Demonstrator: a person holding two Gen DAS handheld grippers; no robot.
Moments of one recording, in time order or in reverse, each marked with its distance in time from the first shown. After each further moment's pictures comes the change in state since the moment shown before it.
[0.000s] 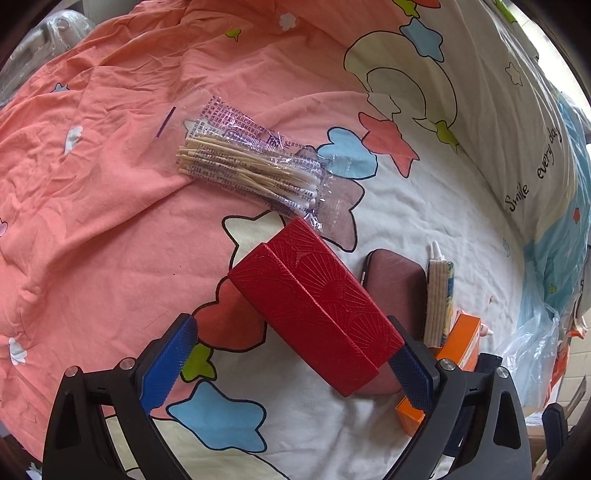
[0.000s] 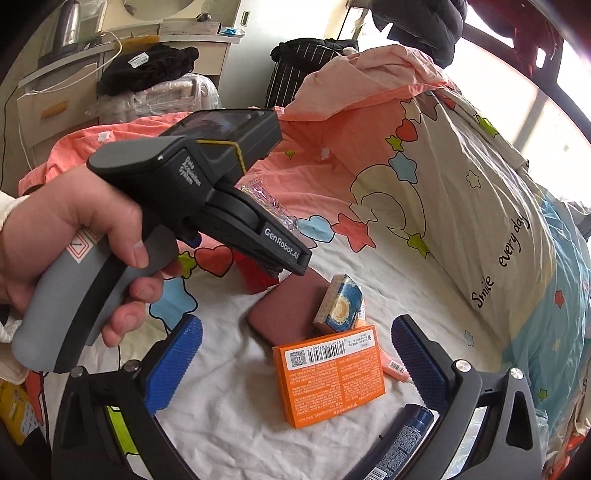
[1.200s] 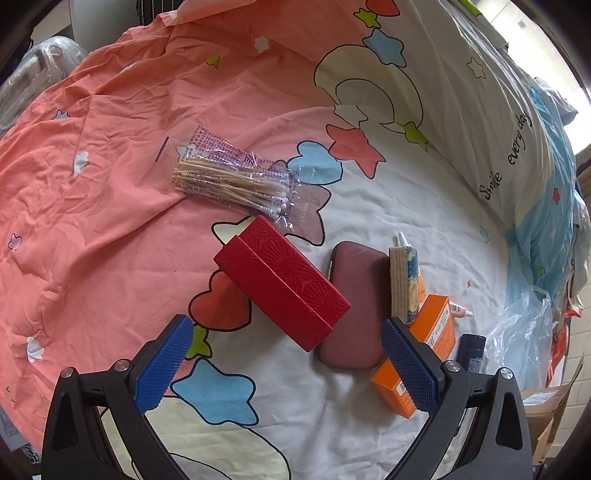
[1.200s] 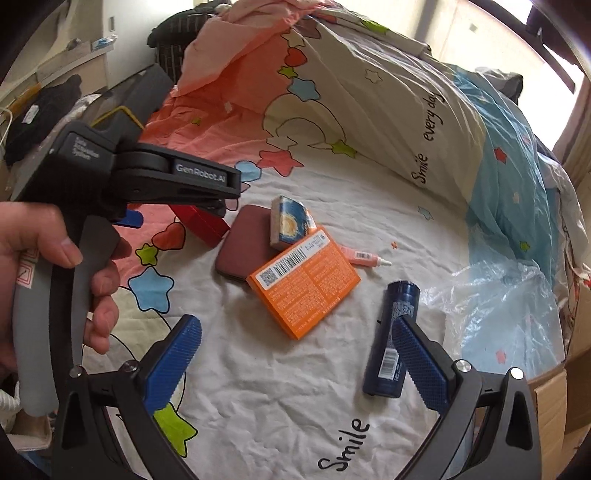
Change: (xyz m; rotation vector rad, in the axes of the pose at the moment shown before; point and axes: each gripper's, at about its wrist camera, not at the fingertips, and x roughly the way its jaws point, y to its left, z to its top) left arm -0.032 -0.013 -0.011 0.058 -0.039 -0.011; right arm -0.028 -0.009 -0.017 0.386 0.209 -0.158
